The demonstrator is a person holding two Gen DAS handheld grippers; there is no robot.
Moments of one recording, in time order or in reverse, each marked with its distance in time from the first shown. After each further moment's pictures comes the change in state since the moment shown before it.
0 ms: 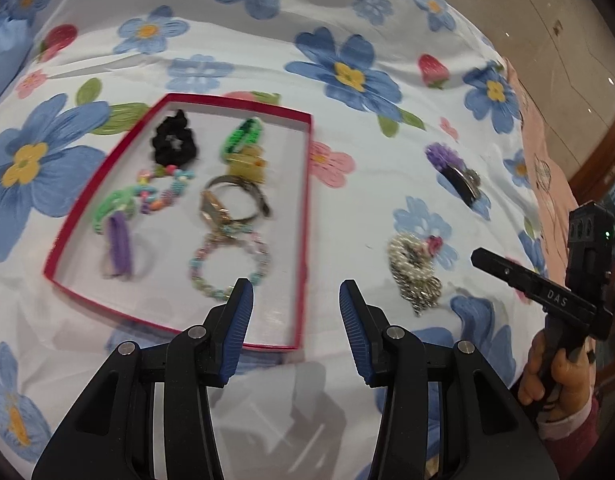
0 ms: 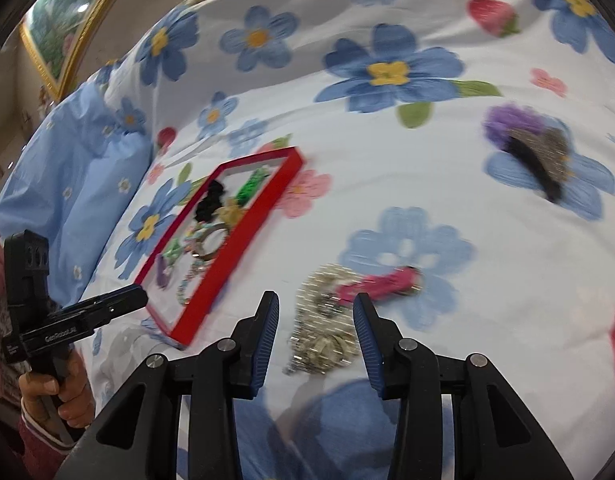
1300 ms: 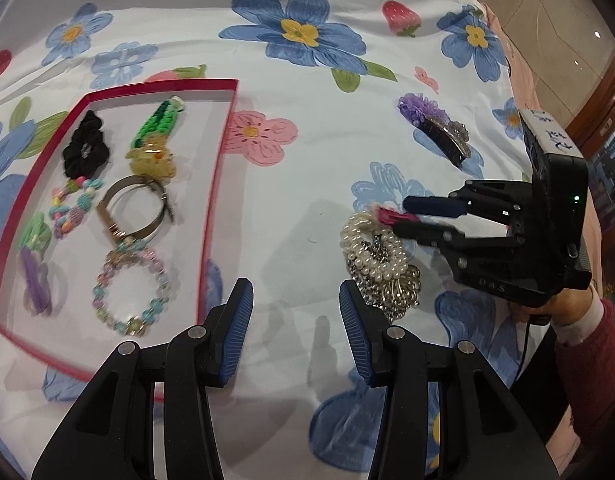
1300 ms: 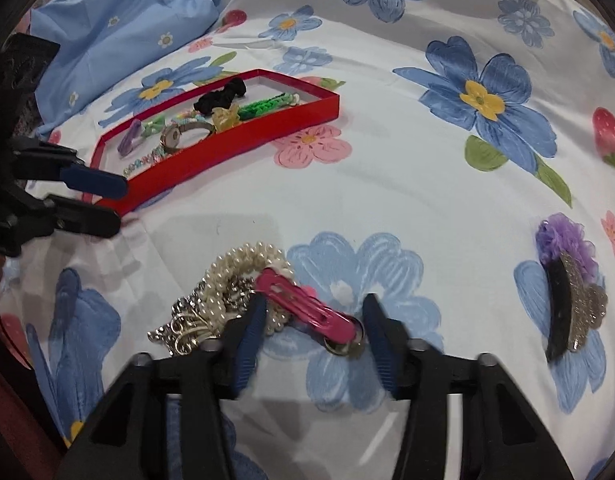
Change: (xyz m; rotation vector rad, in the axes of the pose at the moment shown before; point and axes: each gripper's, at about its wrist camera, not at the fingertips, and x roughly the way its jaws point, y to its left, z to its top) left arm 0.063 -0.058 0.017 0.119 0.119 -0.012; right arm 0.064 -0.004 0.018 -0.622 0.185 -0.040
